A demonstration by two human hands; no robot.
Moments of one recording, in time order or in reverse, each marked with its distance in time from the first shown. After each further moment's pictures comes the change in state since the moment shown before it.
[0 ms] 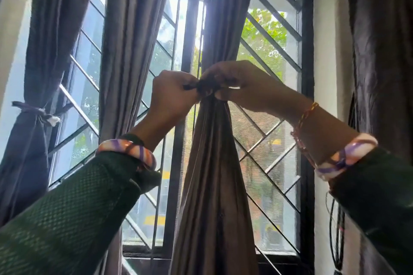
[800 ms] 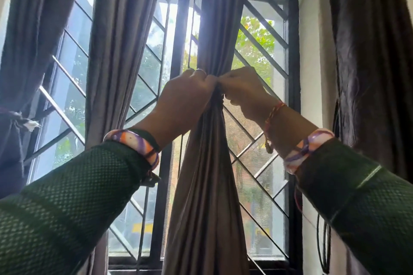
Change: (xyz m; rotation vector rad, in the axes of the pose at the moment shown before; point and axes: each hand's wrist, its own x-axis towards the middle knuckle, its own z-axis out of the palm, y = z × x) left_hand 0.006 0.015 0.023 0.920 -0.112 0.632; right_hand 0.007 0.010 0.004 0.202 0.474 0.413
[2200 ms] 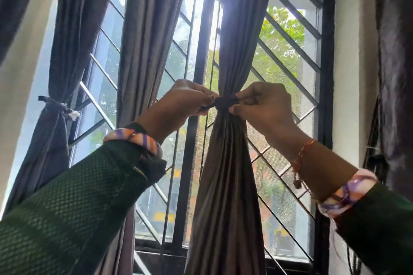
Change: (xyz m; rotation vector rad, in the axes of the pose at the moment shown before) left_hand -0.022 -0.027 -0.004 -1.257 -0.339 -1.020; right_hand -0.042 0.023 0.018 -0.040 0.099 -0.110
